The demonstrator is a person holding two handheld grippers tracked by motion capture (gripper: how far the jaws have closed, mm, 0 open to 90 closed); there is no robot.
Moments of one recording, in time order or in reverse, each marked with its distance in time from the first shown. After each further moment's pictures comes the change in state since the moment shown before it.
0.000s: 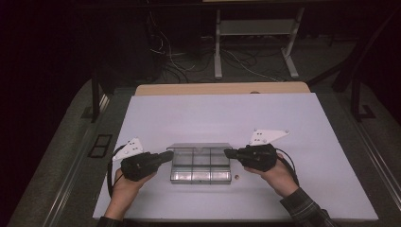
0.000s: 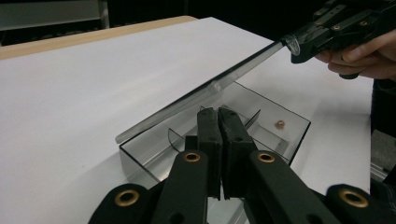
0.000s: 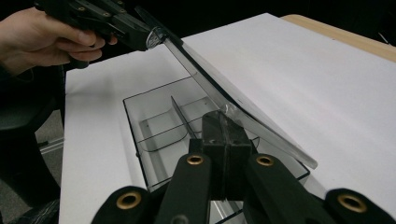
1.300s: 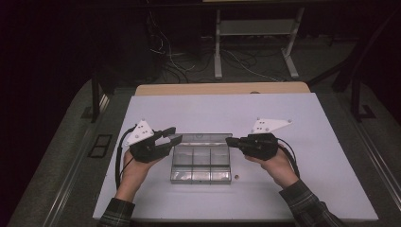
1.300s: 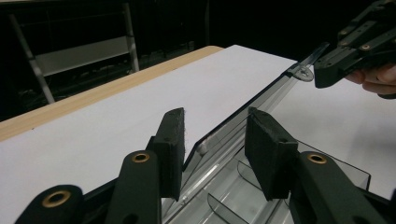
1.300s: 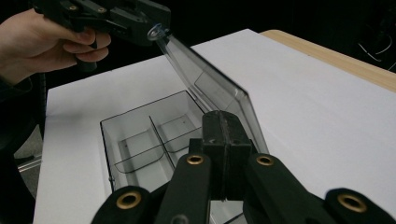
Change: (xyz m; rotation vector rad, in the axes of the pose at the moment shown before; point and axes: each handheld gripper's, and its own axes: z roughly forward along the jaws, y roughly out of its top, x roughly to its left) left arm 0.008 0.040 0.031 -0.078 0.101 0.114; right arm -0.019 0.015 -0.002 -0.035 -0.032 0.010
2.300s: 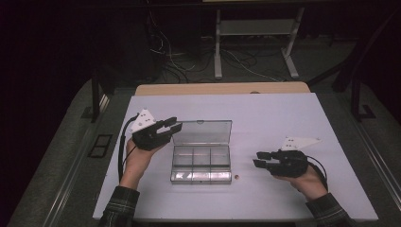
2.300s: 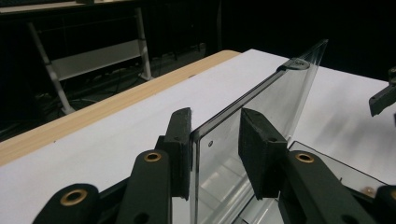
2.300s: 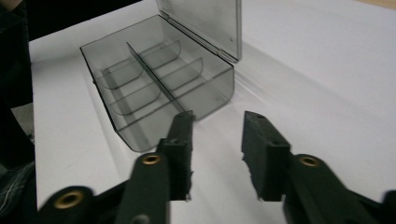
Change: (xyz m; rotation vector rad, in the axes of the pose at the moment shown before) left arm 0.022 0.012 0.019 -0.001 0.042 0.019; right arm -0.017 -0.070 -0.059 0.108 -0.066 0.101
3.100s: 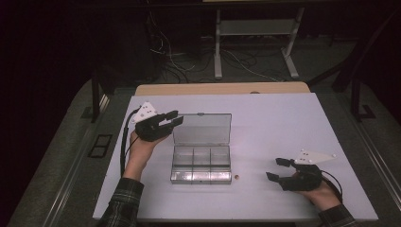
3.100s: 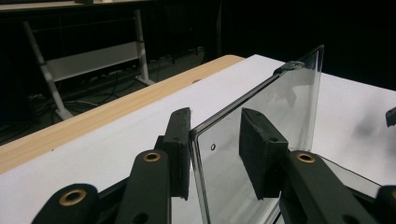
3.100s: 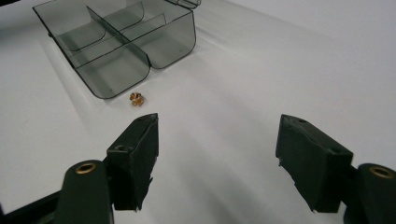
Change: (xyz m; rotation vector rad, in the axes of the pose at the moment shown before) left arm 0.023 0.000 0.020 -0.016 -0.026 -0.027; right arm -0.004 -0.048 -0.022 0.011 -0.127 0.022
